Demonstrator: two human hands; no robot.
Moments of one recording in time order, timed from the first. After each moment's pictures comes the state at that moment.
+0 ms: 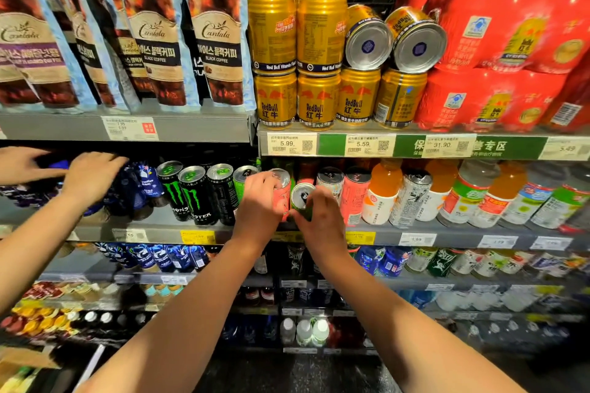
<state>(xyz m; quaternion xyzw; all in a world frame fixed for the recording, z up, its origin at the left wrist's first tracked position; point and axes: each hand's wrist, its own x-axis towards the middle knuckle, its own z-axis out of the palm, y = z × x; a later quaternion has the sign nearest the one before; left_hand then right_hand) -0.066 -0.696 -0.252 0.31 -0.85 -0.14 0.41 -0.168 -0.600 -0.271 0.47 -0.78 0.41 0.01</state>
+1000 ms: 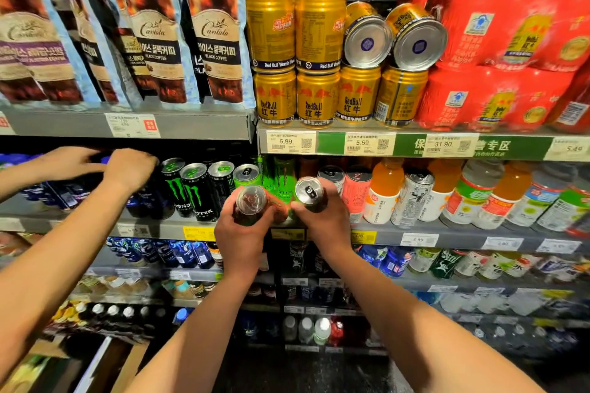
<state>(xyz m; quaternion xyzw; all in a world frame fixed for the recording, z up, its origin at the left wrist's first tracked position) -0.034 -0.644 -0.252 0.47 -0.61 -0.36 0.53 -0.179 -0.596 -0.270 0.36 -0.73 0.56 -0.12</state>
